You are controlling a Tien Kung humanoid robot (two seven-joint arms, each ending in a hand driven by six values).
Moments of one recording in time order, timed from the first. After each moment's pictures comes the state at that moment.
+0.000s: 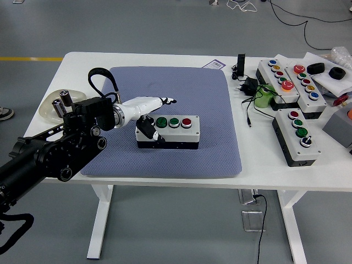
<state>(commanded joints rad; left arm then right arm) -0.89 0.17 -0.73 -0.89 1.82 -0.26 0.02 0.11 -0.12 0.37 0.18 -0.19 -0.25 0.04</state>
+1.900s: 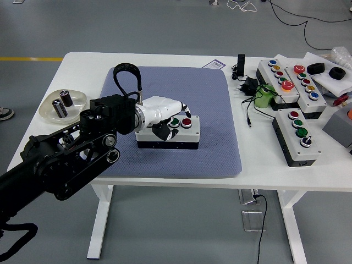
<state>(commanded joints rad) -0.85 0.16 -0.74 -1.28 1.91 -0.43 0.36 0.12 -0.12 0.38 0.18 -0.20 -0.26 0.04</state>
